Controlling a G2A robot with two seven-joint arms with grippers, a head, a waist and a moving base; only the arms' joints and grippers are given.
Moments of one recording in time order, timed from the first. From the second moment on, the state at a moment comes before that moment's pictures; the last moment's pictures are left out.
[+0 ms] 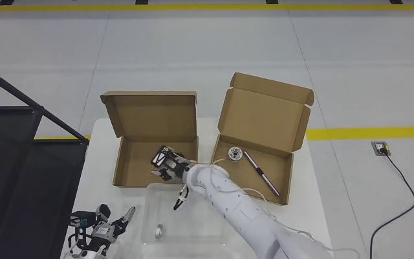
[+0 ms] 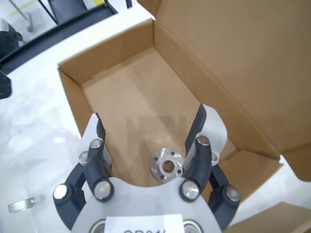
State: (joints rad) left arm 1.73 -1.19 -1.69 -1.66 1.01 -0.27 0.13; right arm -0.32 -1.87 0.47 -0.32 -1.13 -0.34 -0.19
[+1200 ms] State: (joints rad) left arm 1.73 -1.19 -1.69 -1.66 1.01 -0.27 0.13; right arm -0.73 -1.55 0.67 -1.37 -1.40 -0.64 0.70
